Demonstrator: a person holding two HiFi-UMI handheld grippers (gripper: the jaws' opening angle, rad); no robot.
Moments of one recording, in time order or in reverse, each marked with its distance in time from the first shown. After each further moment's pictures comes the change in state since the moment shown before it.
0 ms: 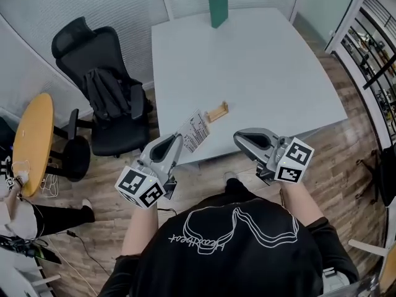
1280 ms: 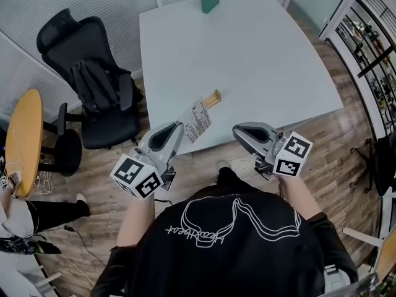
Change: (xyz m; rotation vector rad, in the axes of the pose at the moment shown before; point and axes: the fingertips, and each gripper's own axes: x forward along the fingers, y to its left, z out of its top) left arm 0.030 -0.005 -0.009 -0.039 0.028 -0.078; right arm -0.014 -0.022 -0.026 0.074 0.039 -0.058
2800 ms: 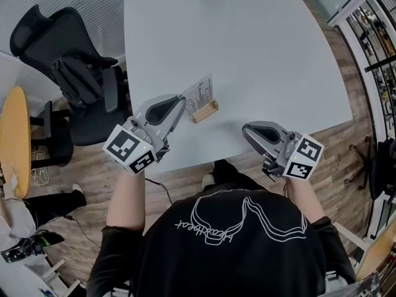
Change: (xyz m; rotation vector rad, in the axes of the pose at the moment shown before) left arm 0.137 0.106 0.001 0.090 0.062 -0.130; right arm 0.016 -0.124 0.005 0.163 0.051 -0.018
